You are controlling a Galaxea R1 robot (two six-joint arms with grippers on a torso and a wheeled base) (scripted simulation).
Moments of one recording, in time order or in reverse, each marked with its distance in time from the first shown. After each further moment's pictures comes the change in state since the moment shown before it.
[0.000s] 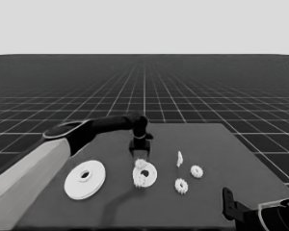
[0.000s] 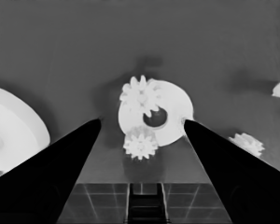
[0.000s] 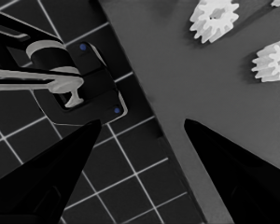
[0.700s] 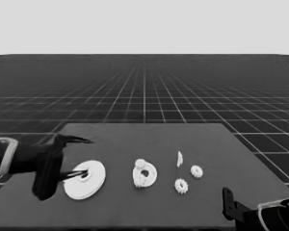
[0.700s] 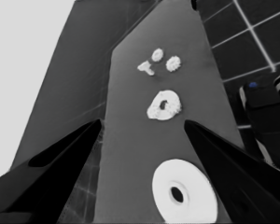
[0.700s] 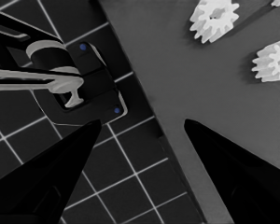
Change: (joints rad) left arm -0.323 -1.313 1.471 0.162 -0.827 1.520; right arm 0.000 0.000 0.000 0.000 0.000 0.000
